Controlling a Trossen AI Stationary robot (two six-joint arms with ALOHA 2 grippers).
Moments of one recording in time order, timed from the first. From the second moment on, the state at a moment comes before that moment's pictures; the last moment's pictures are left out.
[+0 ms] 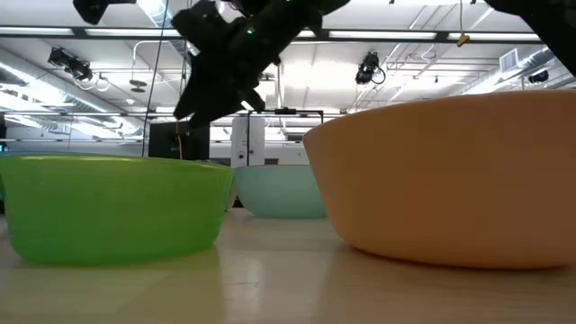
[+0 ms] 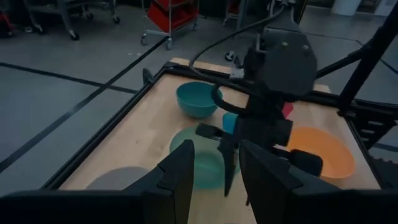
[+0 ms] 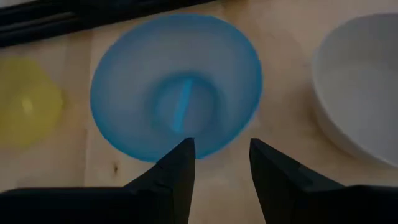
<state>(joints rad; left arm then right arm) 0.19 0.44 0.94 -0.78 -0.06 -0.12 0.03 2.22 1.92 -0.45 0.08 0.24</state>
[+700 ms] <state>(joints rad) 0.19 0.44 0.94 -0.79 -0.08 -0.14 0.03 2.32 2.01 -0.52 0.17 0.37</state>
